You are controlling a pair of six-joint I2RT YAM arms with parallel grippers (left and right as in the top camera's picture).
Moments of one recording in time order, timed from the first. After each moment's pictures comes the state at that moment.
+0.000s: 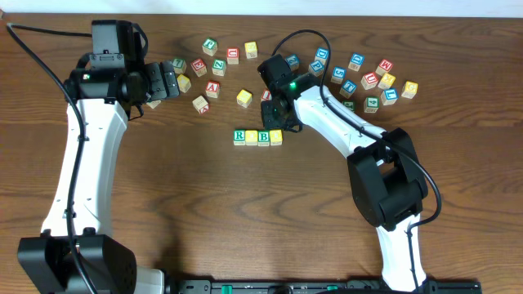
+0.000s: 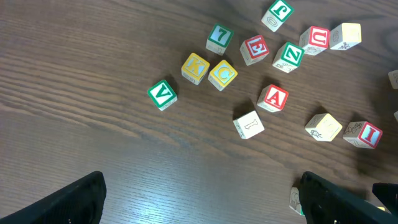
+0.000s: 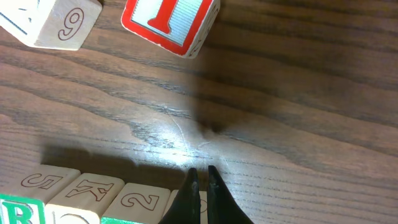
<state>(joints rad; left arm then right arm) 0.03 1.62 1.51 -0.89 -0.01 -0.18 0.55 2.21 1.71 -0.79 -0.01 0.42</state>
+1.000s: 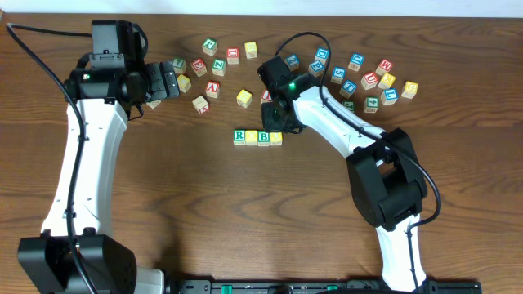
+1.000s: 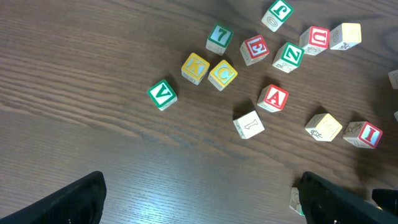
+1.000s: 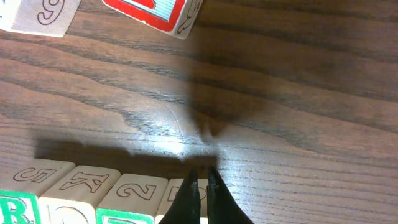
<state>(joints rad) 0.03 1.62 1.51 -0.89 -0.01 -0.18 0.55 2.21 1.71 -0.83 -0.01 0.47</state>
